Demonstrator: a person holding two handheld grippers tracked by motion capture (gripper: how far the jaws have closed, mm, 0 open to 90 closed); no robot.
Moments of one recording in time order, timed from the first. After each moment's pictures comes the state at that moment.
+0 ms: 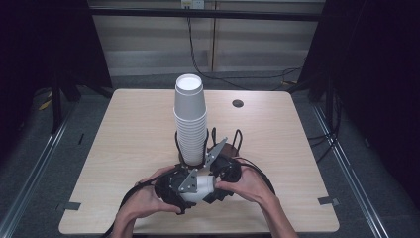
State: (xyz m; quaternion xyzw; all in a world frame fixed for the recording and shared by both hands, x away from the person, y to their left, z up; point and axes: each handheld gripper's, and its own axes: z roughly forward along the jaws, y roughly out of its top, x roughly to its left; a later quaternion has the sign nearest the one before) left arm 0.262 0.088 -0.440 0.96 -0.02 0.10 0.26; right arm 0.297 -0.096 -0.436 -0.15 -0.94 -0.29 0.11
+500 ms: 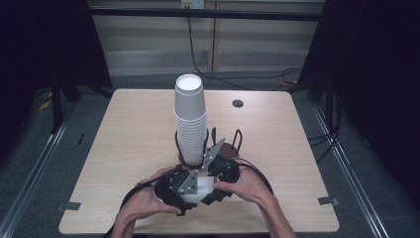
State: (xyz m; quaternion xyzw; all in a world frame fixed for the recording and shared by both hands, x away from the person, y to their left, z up) left arm 0.261 0.090 -0.438 0.96 -0.02 0.10 0.27; right arm 0.297 -0.091 -0.435 -0.13 -0.94 -0.29 0.12
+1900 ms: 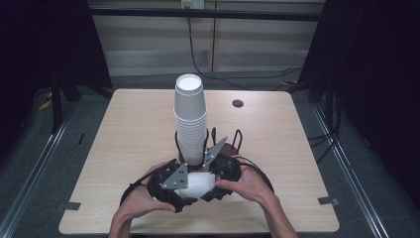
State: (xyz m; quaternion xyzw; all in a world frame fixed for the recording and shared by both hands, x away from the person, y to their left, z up) left arm 0.263 0.110 -0.428 0.92 0.00 0.11 0.38; right arm 0.294 -0.094 -0.425 -0.14 -0.94 -0.30 0.08
